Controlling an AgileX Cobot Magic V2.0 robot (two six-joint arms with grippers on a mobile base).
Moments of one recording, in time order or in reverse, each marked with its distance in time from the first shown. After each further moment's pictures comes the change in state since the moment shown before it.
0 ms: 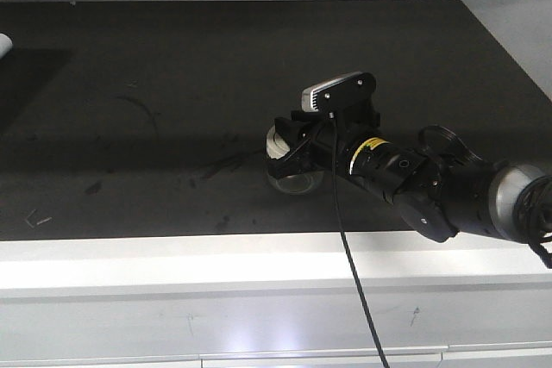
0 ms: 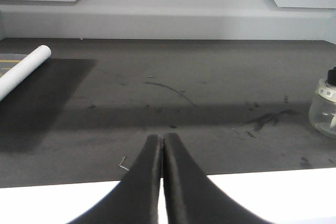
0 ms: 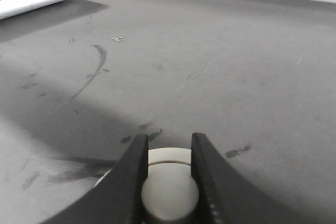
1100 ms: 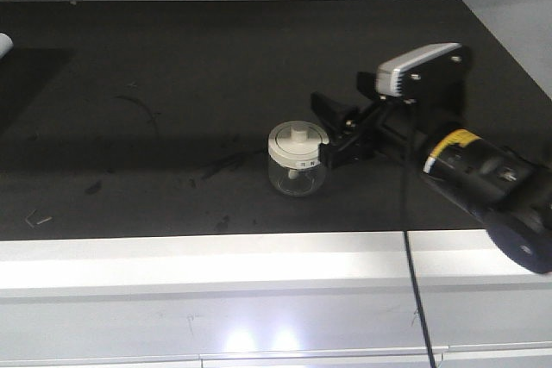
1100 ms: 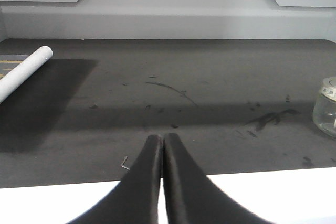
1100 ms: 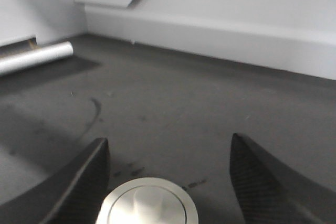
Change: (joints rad) left arm 0.000 0.000 0.000 0.006 0.000 0.000; right arm -0.052 -0.320 0.166 0.001 -0.007 -0.046
